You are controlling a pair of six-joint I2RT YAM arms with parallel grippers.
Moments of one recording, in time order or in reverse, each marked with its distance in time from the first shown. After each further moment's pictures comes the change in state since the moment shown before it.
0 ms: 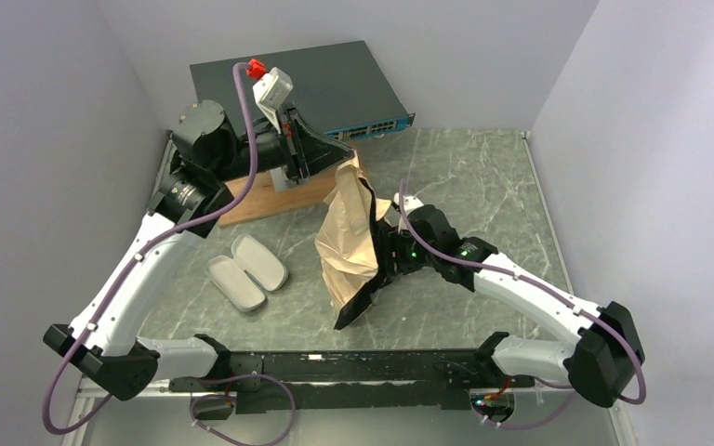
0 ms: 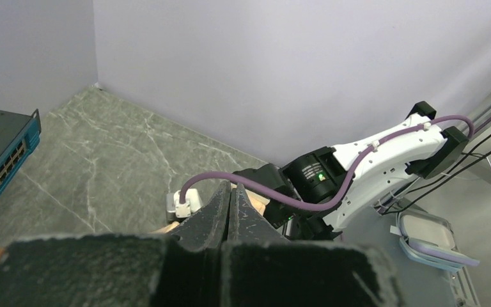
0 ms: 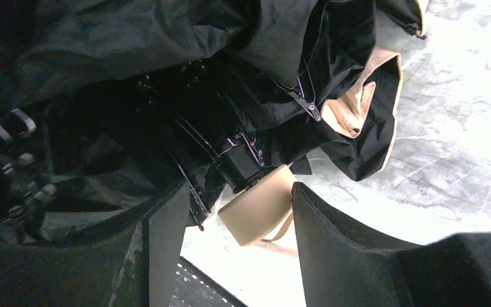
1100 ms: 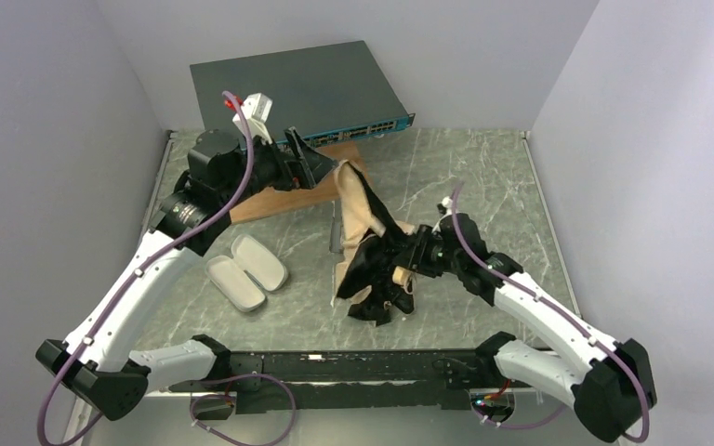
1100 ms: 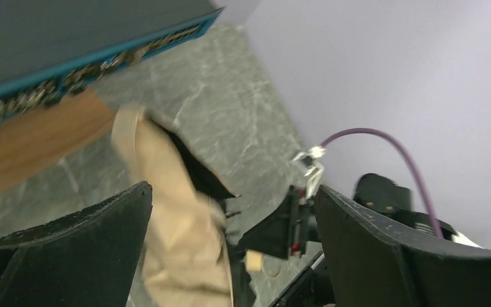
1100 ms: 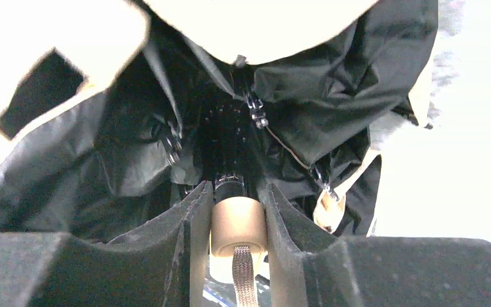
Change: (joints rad) left arm 0.024 -0.104 -0.216 -0.156 -0.493 -0.183; right arm -0.158 -0.155 -0.176 0.072 -0.083 0.376
